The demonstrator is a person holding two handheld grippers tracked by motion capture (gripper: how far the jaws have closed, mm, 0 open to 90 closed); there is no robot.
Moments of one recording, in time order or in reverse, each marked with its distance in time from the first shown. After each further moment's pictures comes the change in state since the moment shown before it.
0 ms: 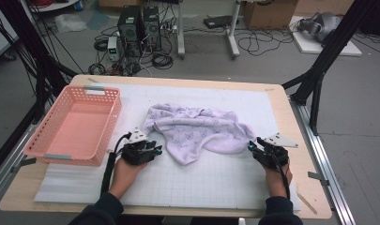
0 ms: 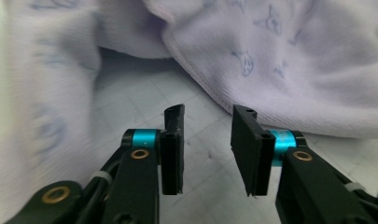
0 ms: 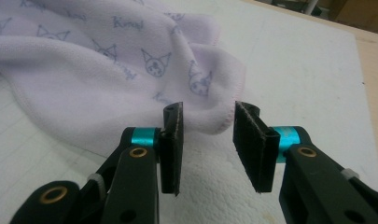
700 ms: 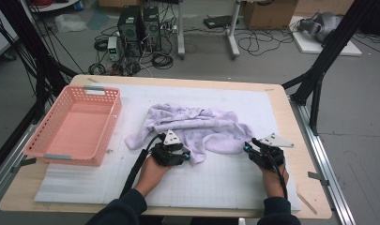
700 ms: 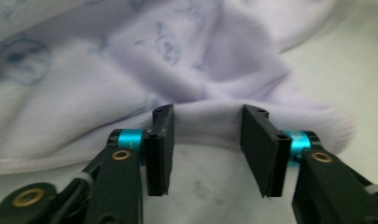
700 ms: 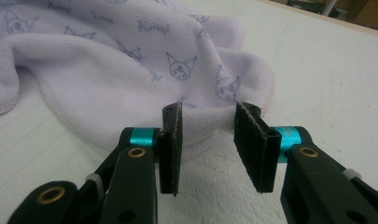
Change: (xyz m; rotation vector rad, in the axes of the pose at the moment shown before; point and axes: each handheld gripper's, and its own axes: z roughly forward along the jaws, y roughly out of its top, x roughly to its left) left arm -0.053 0.025 0.037 -0.027 -0.163 0.063; right arm 0.009 0.002 0.002 -0.001 0.050 -0.018
